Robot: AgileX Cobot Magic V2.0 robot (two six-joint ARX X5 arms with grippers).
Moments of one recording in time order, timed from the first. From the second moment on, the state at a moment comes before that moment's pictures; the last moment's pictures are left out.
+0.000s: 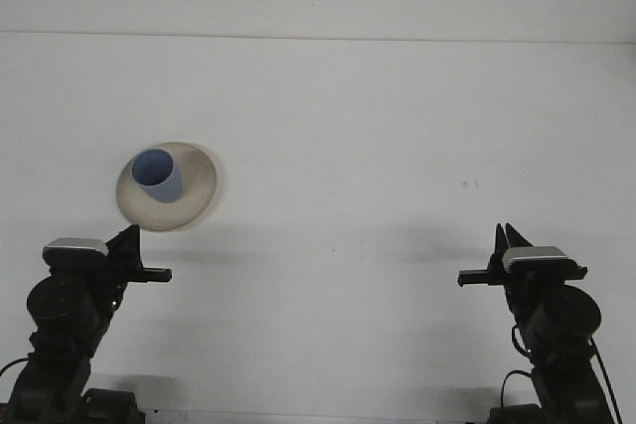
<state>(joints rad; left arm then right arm) -0.07 0.49 0.58 -0.27 -0.02 -0.07 0.11 0.52 0.49 -0.17 0.03 0.04</state>
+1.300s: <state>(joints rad) -0.07 0.48 0.58 -0.20 -0.02 -0.07 0.11 0.52 0.49 -0.17 0.03 0.04</state>
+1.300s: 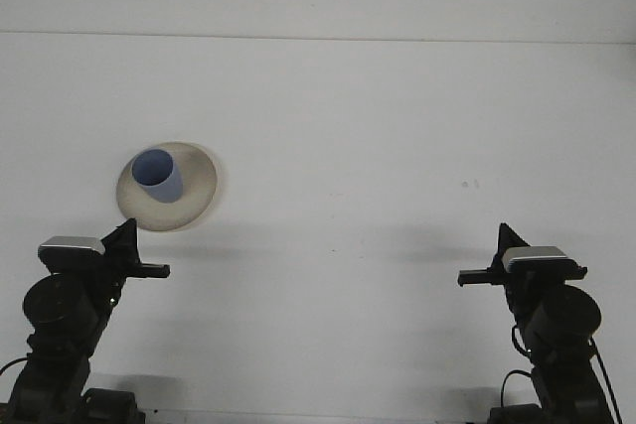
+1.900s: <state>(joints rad) -0.07 0.09 0.14 0.10 -0.02 -0.03 0.11 0.52 0.49 -0.17 0.03 0.04</state>
